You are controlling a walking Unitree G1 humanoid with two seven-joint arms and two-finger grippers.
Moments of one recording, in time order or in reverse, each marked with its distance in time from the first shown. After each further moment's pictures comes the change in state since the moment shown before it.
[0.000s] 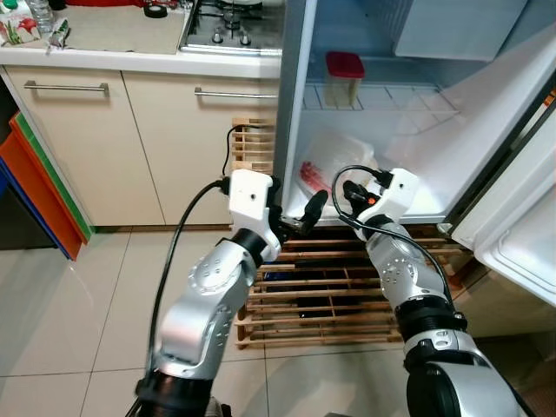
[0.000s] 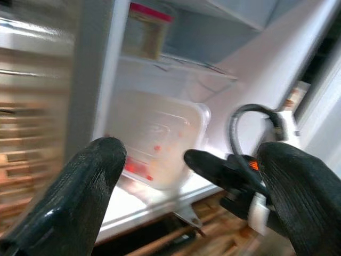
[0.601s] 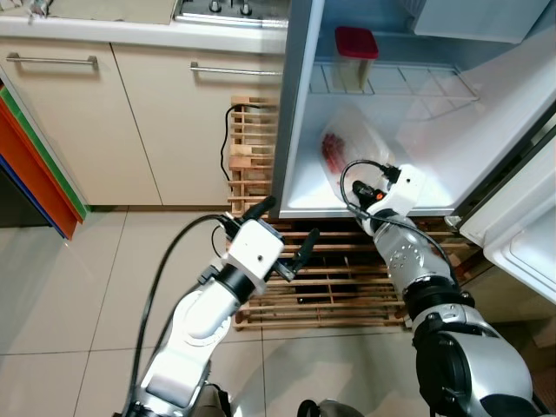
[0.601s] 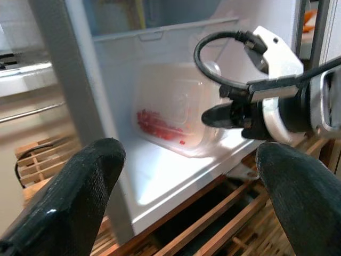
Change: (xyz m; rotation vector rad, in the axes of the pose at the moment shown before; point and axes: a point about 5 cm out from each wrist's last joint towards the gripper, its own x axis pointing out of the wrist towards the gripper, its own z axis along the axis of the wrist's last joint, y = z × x) left arm -0.015 -0.004 -0.039 0.477 -0.061 -0.009; right arm 0.012 -0.006 0.015 -0.006 0.014 -0.047
